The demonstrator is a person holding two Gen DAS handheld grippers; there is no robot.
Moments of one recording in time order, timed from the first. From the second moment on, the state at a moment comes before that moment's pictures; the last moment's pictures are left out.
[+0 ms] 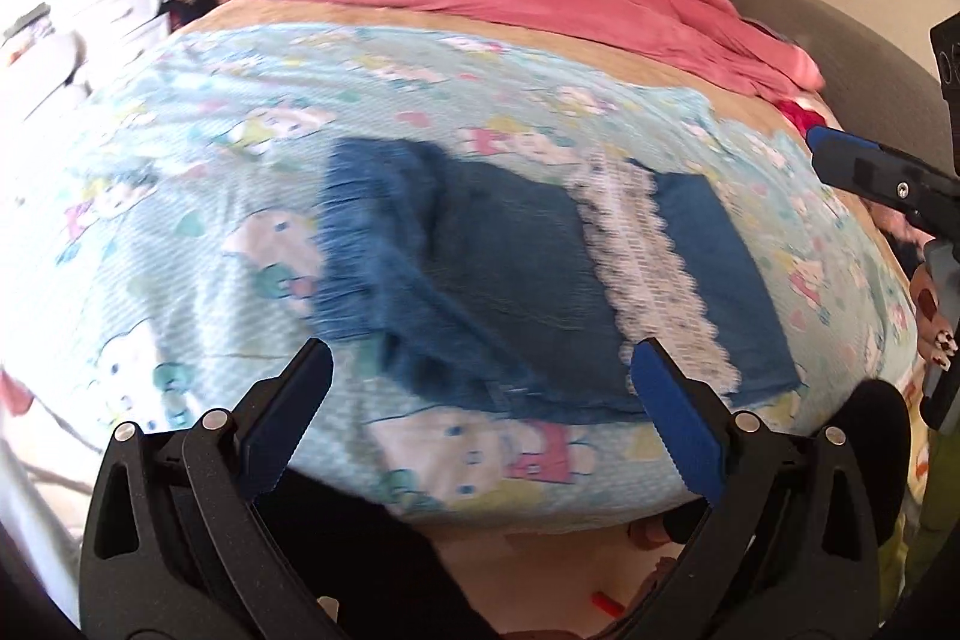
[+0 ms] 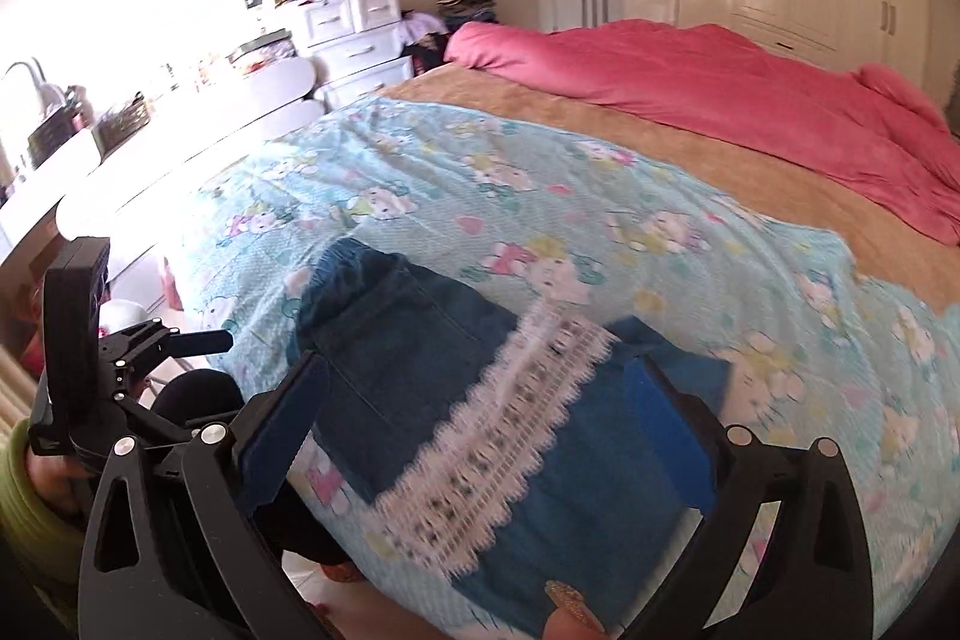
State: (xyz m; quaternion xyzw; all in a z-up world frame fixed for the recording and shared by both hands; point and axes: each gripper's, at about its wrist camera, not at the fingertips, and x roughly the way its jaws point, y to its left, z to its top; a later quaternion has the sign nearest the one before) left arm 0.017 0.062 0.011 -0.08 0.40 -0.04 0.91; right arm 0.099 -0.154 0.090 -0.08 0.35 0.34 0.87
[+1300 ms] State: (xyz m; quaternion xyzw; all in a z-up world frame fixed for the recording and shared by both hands) left arm 0.058 0.107 -0.053 -0.23 0.44 -0.07 0.87; right arm 0.207 0.070 -0.022 -0.19 0.53 0.46 0.69
